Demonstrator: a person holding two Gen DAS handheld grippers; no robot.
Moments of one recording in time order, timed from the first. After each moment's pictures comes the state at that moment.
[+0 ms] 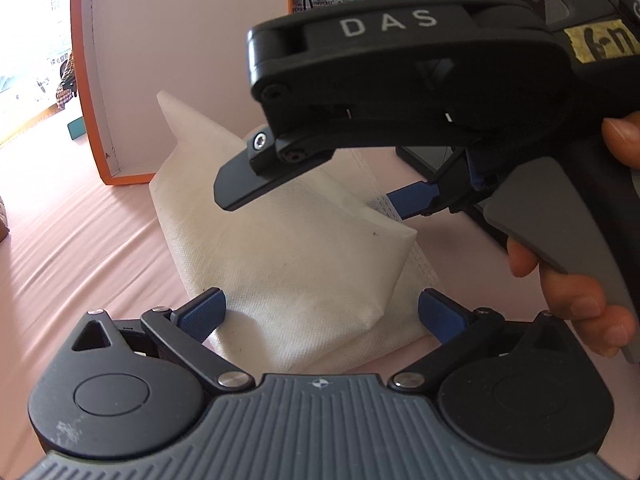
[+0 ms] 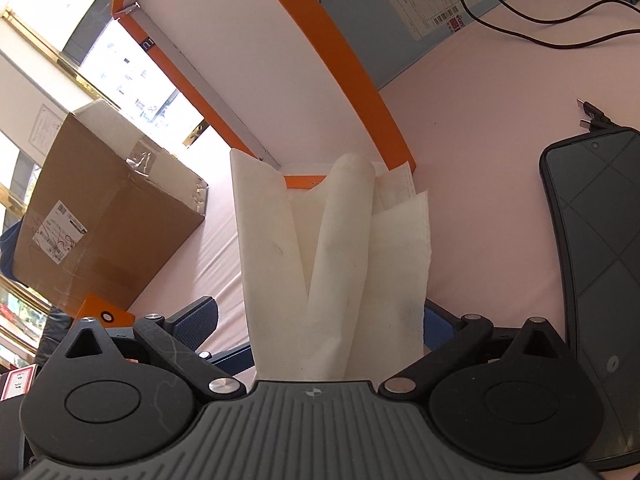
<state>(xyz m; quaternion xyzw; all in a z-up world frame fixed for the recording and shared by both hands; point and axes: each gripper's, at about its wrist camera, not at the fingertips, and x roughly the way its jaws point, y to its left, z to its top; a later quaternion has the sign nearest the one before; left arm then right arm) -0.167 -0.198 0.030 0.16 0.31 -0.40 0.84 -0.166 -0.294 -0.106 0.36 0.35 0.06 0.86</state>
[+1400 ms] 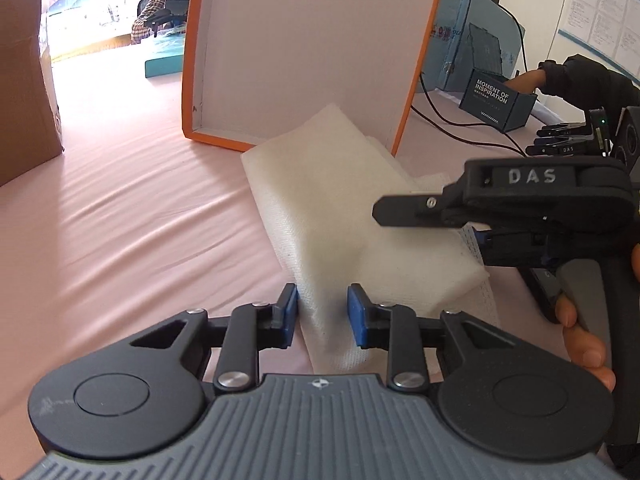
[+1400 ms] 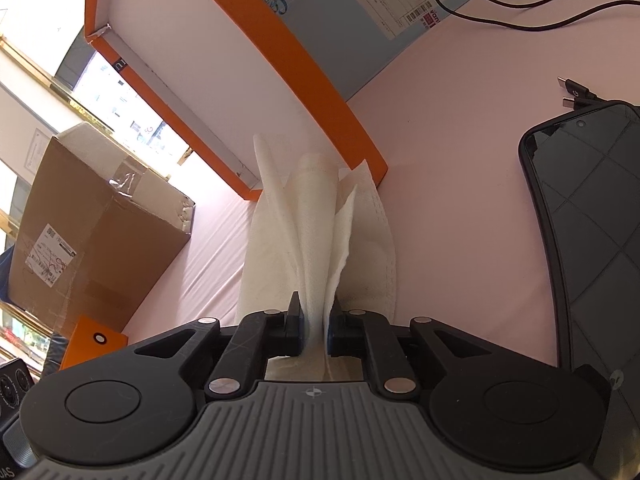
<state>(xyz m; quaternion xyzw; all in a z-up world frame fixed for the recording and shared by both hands) -0.130 -0.165 0.041 0.04 0.37 -0.32 0.87 -0.163 -0.311 -0.128 0.39 0.33 0.04 0.86</state>
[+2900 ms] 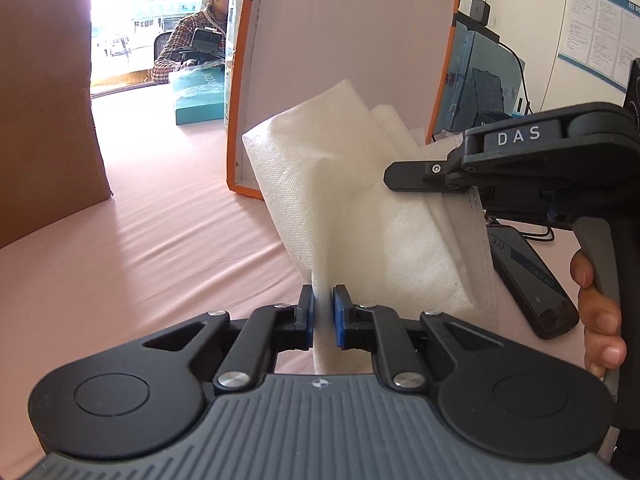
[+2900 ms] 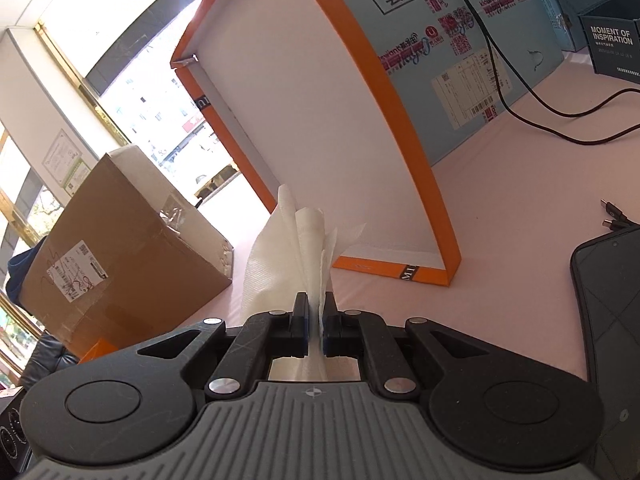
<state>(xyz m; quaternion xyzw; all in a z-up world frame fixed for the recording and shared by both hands) -0.139 -0.118 0.087 0.04 0.31 -0.31 0.90 -0.158 -0.269 -0.056 0.33 0.26 0.04 0.91</state>
